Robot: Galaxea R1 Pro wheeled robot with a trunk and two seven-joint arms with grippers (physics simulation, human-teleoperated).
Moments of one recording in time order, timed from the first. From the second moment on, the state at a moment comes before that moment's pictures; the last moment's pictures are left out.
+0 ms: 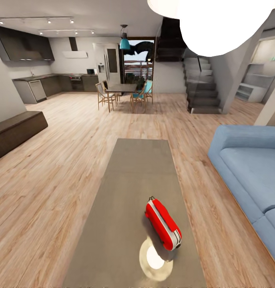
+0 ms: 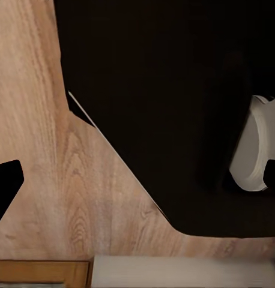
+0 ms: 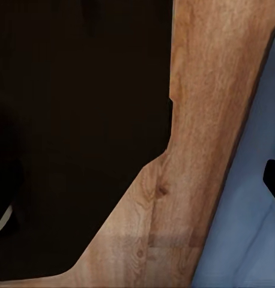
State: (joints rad) left arm 0.02 -0.03 0.01 -0.04 0.01 -0.01 0.01; right arm -0.02 -0.02 0.00 0.00 -0.01 -0.10 -0.01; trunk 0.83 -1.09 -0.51
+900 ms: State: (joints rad) left arm 0.02 -0.03 0.01 -0.06 0.01 0.00 0.01; right arm -0.02 -0.02 0.00 0.00 -0.01 -0.10 0.00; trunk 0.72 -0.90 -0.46
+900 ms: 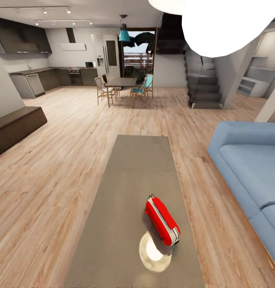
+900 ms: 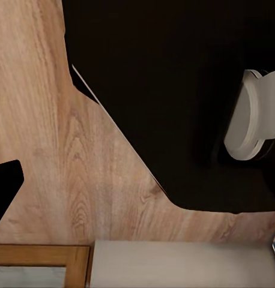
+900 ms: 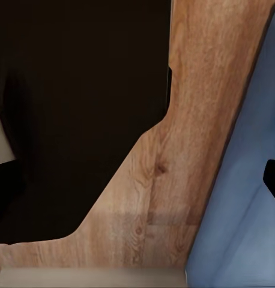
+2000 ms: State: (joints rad) left arm 0.02 -0.03 0.01 -0.06 0.01 -0.01 0.01; right arm -0.02 -0.02 0.00 0.00 -0.01 -0.10 0.00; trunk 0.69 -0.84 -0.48
